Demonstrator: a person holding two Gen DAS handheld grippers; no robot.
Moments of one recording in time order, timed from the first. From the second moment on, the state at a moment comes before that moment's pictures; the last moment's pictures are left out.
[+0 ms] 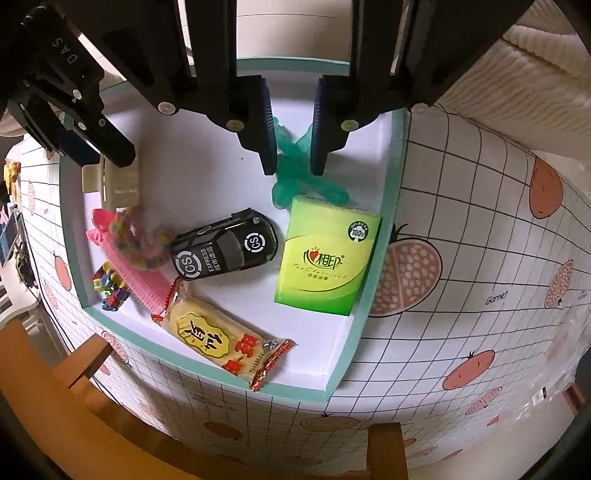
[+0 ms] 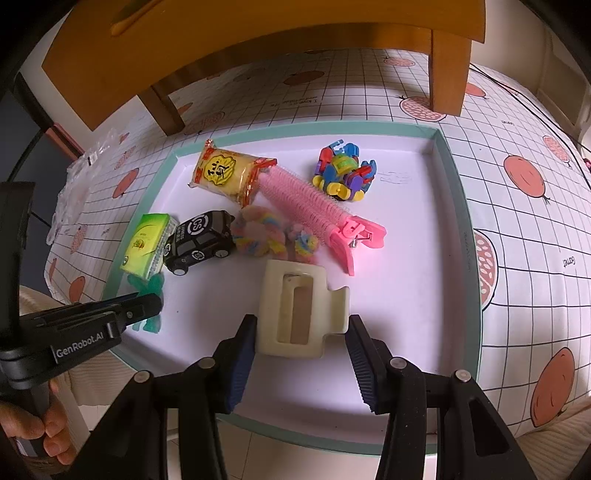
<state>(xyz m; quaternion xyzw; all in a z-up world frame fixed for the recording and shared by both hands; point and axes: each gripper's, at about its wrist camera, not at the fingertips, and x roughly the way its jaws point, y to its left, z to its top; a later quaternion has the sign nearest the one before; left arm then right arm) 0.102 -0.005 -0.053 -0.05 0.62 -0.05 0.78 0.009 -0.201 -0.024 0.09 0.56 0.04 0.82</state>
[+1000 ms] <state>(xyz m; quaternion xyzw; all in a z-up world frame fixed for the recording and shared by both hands) 0.089 -0.010 -0.002 -0.10 0.52 -0.12 0.84 0.001 -0.224 0.017 0.15 0.50 0.04 0.85</state>
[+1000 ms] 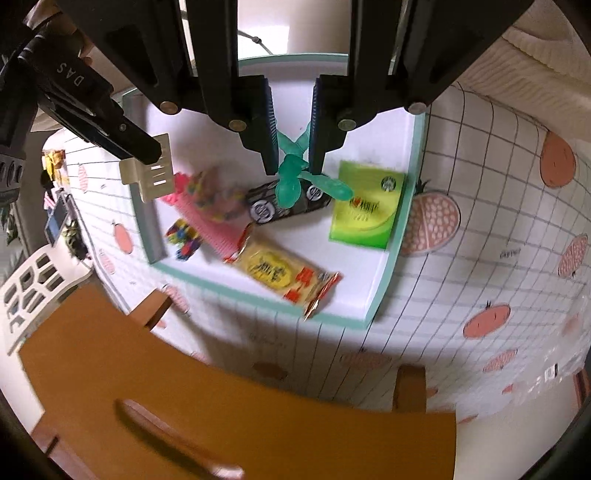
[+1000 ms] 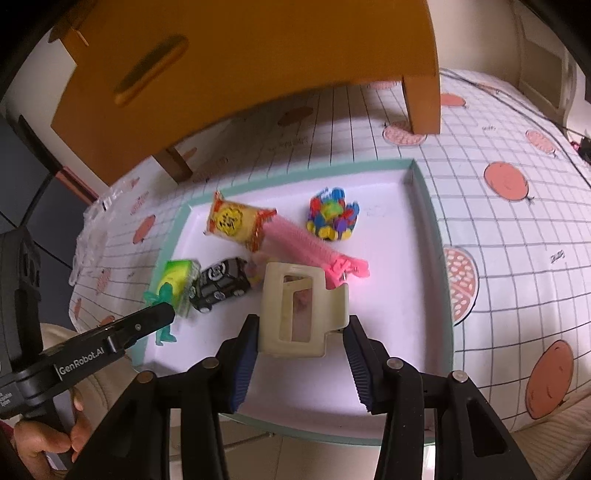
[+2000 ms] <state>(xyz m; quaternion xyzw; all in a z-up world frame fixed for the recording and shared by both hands) 0.145 -0.008 0.260 -0.10 0.26 -0.18 0.94 0.042 -0.228 0.276 0.11 0.25 0.09 0.96</state>
